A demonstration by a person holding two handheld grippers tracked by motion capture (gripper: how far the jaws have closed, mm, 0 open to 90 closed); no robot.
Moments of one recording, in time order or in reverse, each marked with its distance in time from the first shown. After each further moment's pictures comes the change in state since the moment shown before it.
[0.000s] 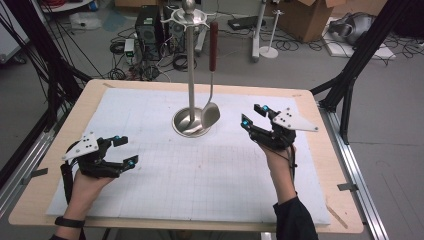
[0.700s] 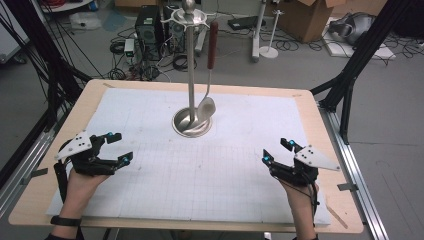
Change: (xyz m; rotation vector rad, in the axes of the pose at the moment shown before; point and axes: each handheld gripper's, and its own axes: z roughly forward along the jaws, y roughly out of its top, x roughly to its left) left arm 0.004 0.004 -0.010 -0.018 0.048 0.016; right arm 0.006 -0.058 -0.078 0.140 -0.134 0.049
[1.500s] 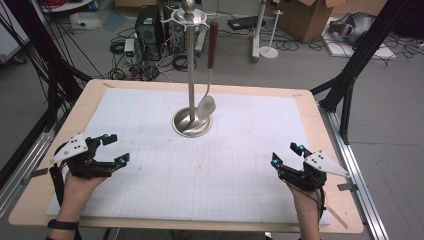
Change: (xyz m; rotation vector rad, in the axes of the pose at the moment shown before) left arm 0.000 -0.004 -0.008 -0.005 0.033 -0.003; right arm -0.014 -0.014 -0.012 -0.001 -0.048 0.049
